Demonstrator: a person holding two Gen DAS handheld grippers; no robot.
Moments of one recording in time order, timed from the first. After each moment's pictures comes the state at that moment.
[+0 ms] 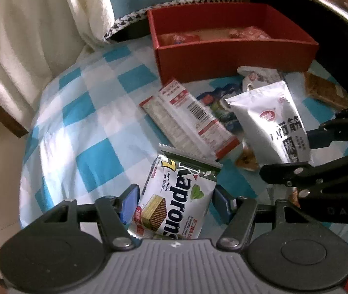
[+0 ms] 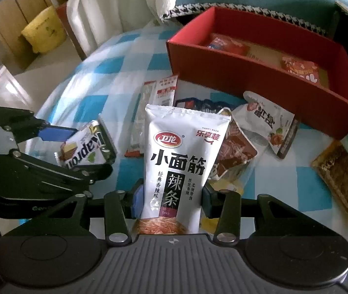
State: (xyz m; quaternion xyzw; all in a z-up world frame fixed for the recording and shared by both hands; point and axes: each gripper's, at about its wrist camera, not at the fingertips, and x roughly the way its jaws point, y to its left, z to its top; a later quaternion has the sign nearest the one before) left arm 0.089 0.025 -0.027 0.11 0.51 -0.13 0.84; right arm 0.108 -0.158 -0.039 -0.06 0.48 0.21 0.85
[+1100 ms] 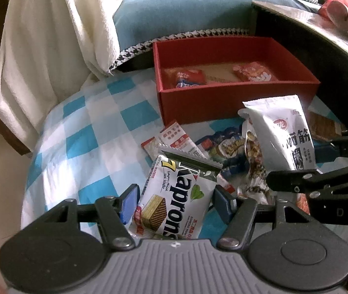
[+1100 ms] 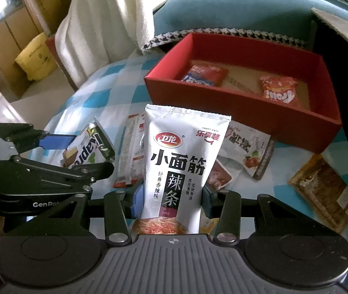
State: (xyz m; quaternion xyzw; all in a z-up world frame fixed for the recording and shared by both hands) left arm 0.109 0.018 -0.004 0.09 0.47 -0.13 0.87; right arm 0.074 -0.151 -0.046 -0.03 0.43 0.19 0.88
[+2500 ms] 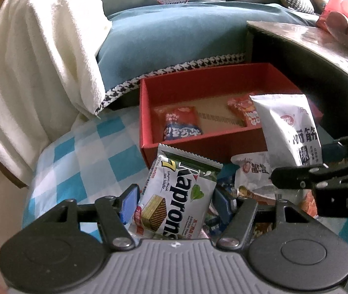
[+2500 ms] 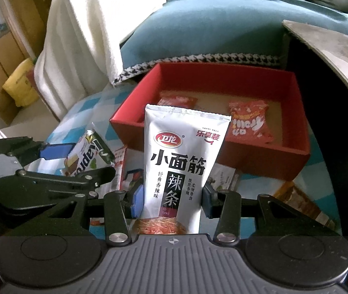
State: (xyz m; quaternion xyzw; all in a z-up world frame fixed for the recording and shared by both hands) left arm 0.144 -0.021 0.008 0.10 0.42 -0.13 0.89; right arm 0.088 -0.173 -0.033 -0.01 0.39 0.15 0.91
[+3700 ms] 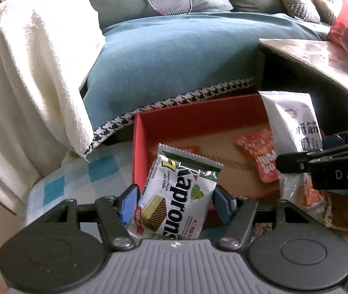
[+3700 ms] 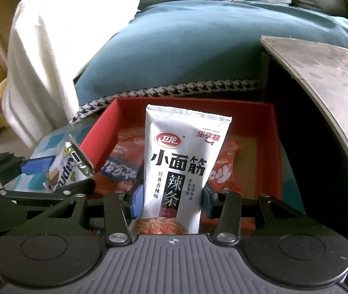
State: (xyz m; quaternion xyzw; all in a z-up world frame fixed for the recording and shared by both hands) left arm 0.214 -0.049 0.007 0.10 0.40 -0.12 0.90; right arm 0.164 -0.201 -0.021 0.01 0.37 0.11 0.92
